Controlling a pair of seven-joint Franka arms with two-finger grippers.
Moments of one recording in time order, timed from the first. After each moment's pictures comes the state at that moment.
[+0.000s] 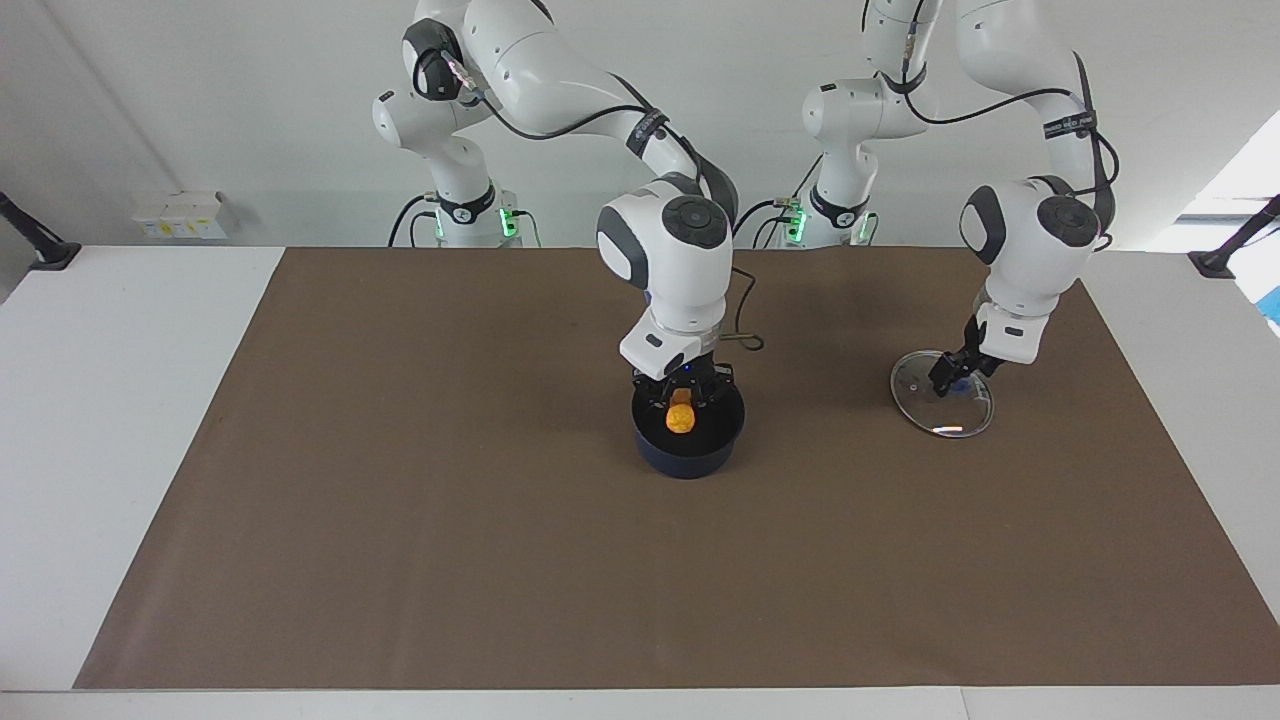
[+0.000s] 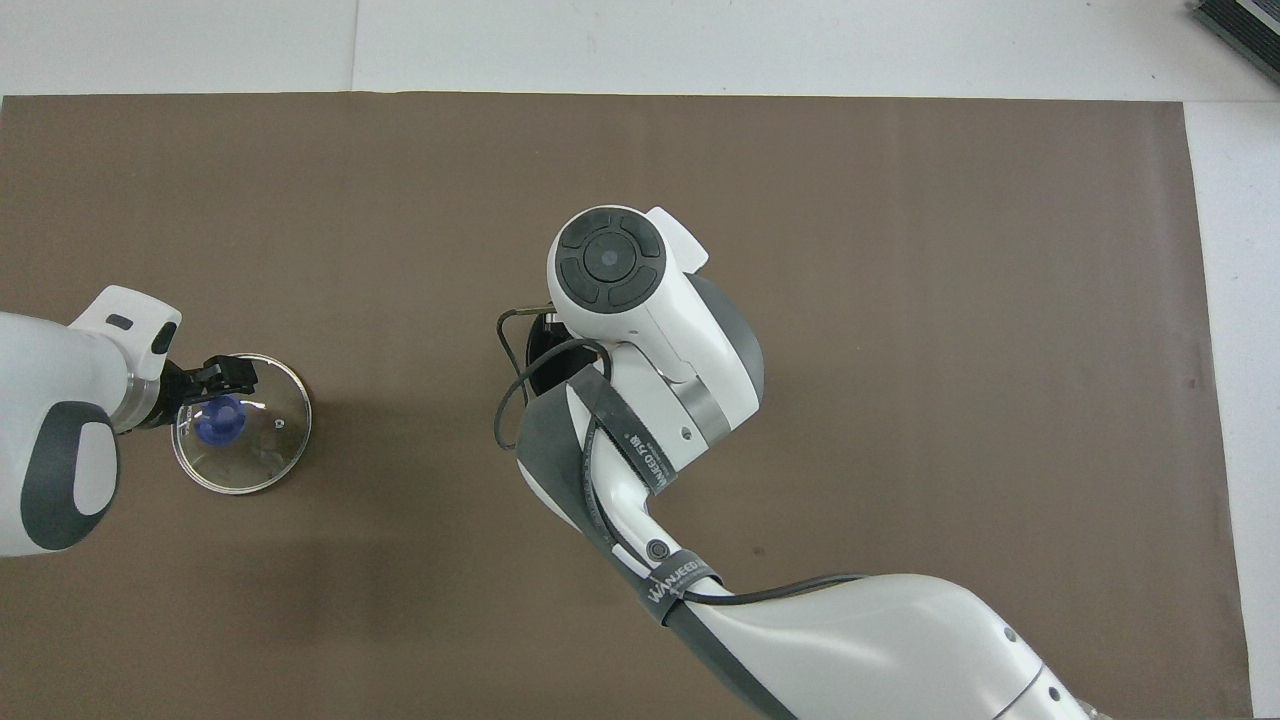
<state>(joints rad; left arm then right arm) 0.01 0.03 0.04 -2.22 0.07 2.29 -0.32 0.63 0.59 -0.03 -1.33 -0.01 2.00 0.63</state>
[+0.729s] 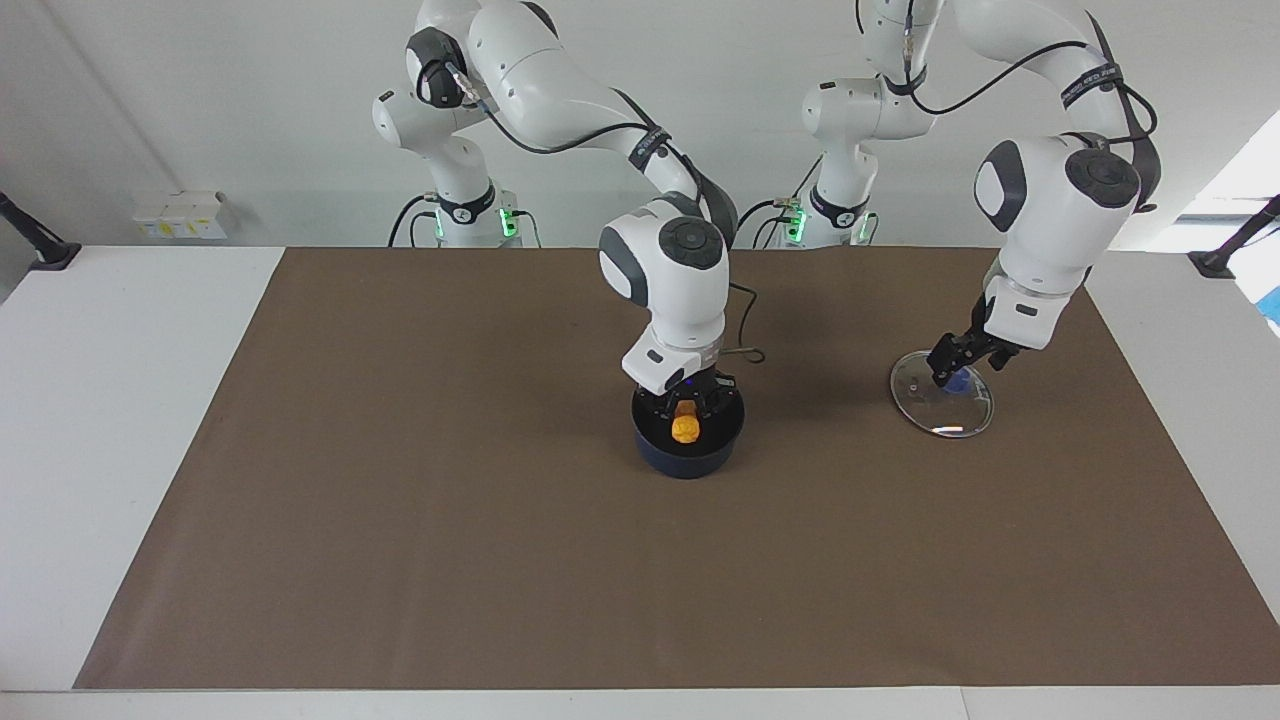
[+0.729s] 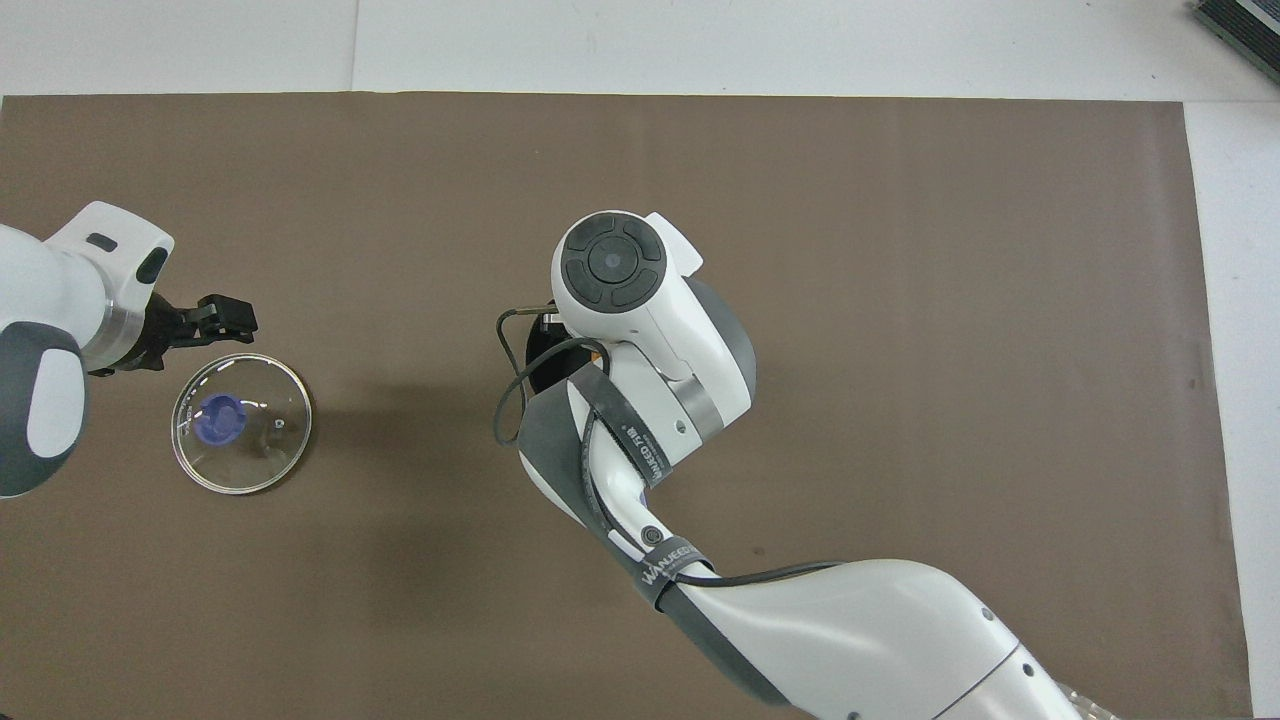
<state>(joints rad) -0.07 0.04 0.01 -1.91 0.01 1.98 -0.25 0.64 0.63 -0.03 -1.35 0.02 2.08 0.63</state>
